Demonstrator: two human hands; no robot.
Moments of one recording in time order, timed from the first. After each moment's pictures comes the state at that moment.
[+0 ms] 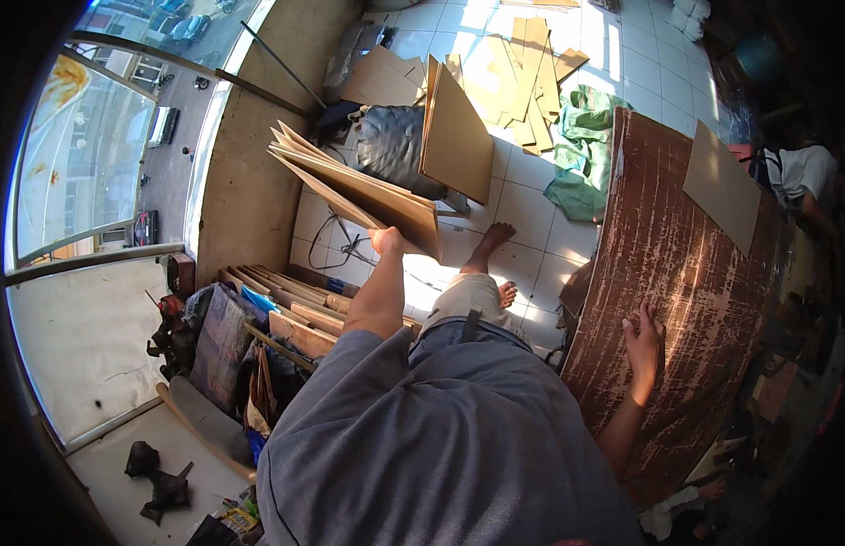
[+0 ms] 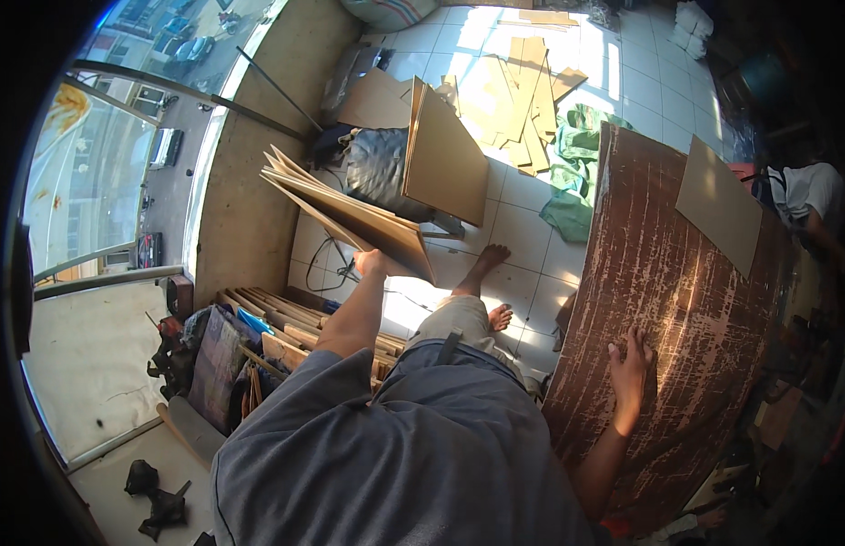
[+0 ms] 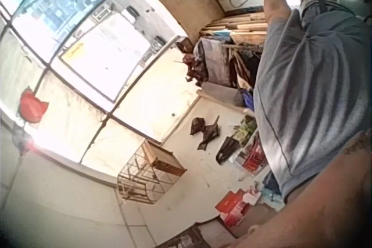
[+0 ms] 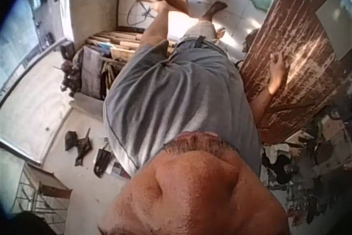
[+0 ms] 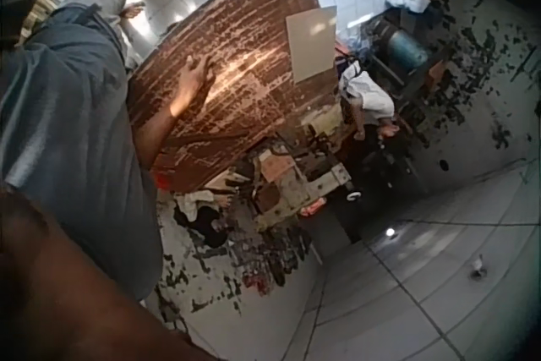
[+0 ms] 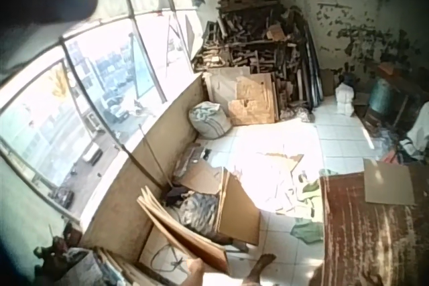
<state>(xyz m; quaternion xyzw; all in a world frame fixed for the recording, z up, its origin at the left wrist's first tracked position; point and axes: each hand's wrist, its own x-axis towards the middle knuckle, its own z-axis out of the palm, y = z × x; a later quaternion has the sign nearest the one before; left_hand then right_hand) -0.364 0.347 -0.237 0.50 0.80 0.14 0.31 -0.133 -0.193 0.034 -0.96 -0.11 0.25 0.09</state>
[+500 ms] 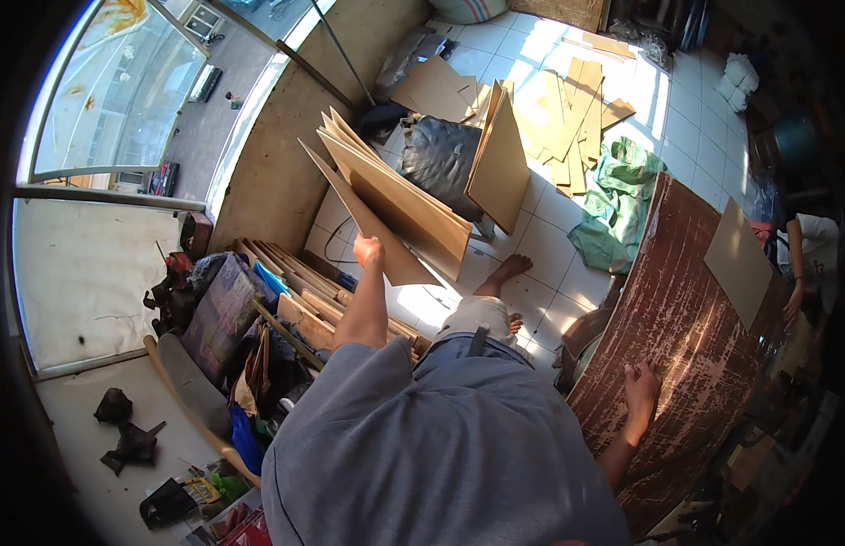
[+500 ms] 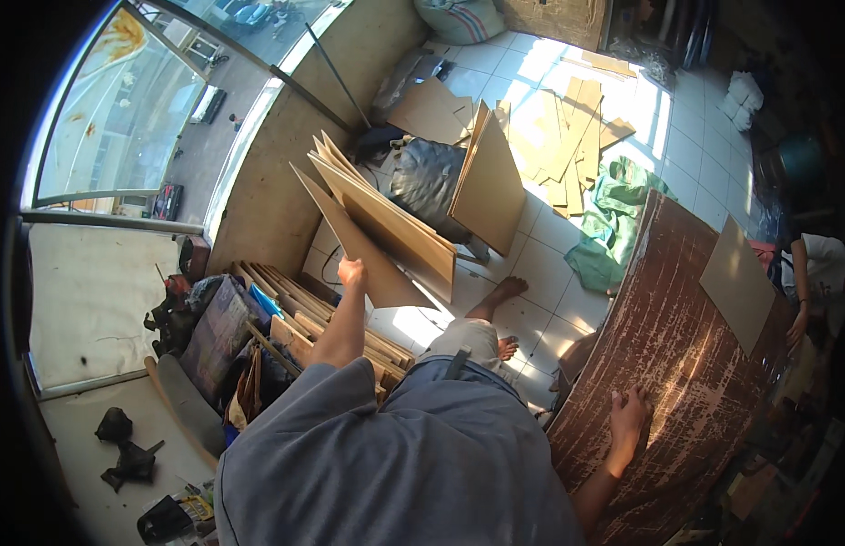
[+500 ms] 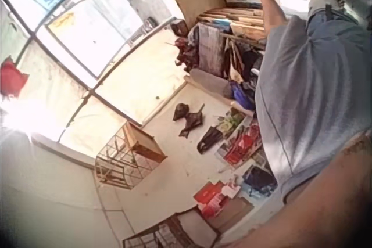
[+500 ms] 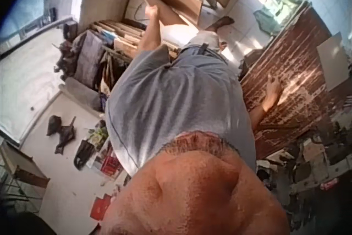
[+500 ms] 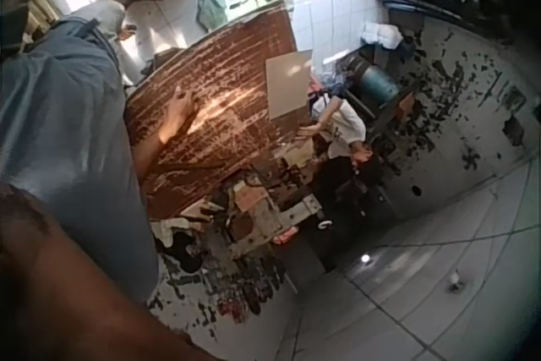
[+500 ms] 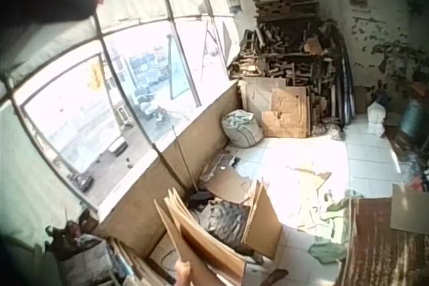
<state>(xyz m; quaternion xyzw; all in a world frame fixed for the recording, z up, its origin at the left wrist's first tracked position) -0.442 0.409 -0.158 0.57 0.79 0.13 0.21 -0.123 -0.170 0.040 -0.95 -0.07 0.29 0.00</state>
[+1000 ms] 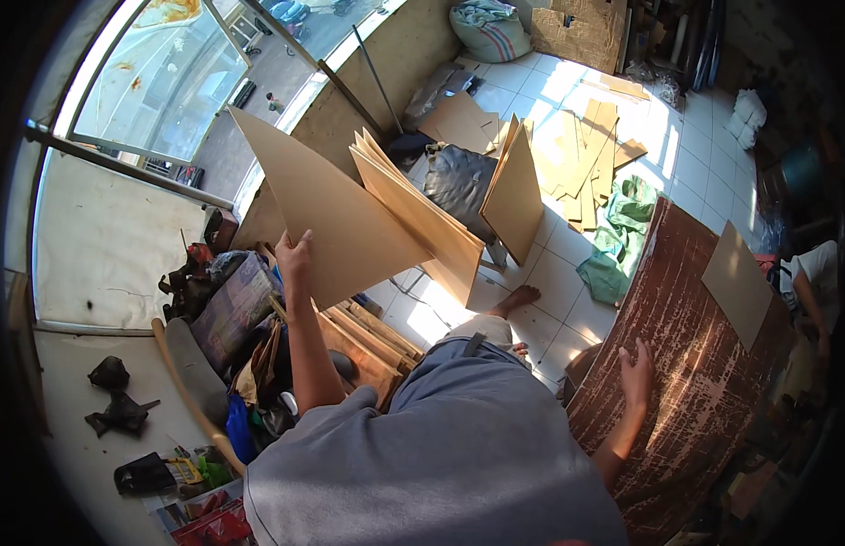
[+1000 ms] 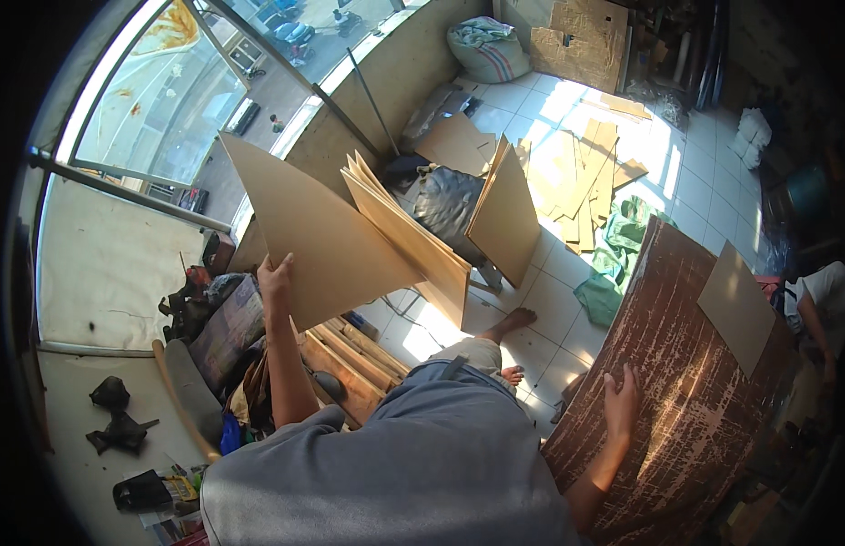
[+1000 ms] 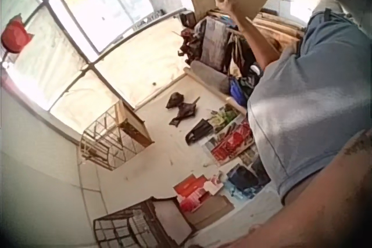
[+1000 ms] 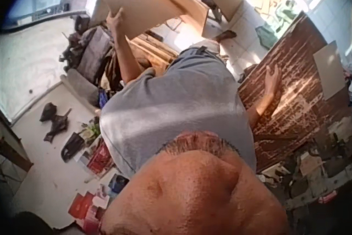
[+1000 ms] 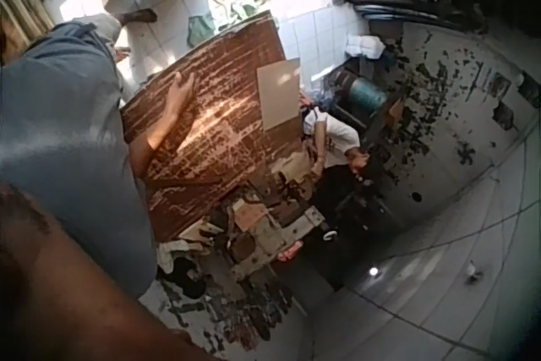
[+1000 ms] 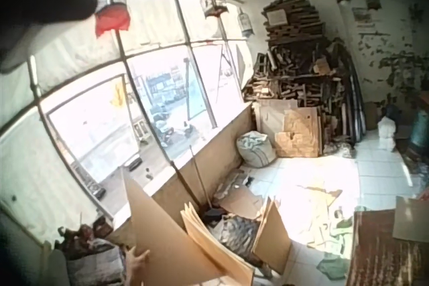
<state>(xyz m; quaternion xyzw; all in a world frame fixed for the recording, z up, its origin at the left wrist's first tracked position) -0.540 0.406 0.117 0.59 0.54 0.43 0.42 -0.109 -0.118 0.055 -0.94 -0.15 0.25 0.19</state>
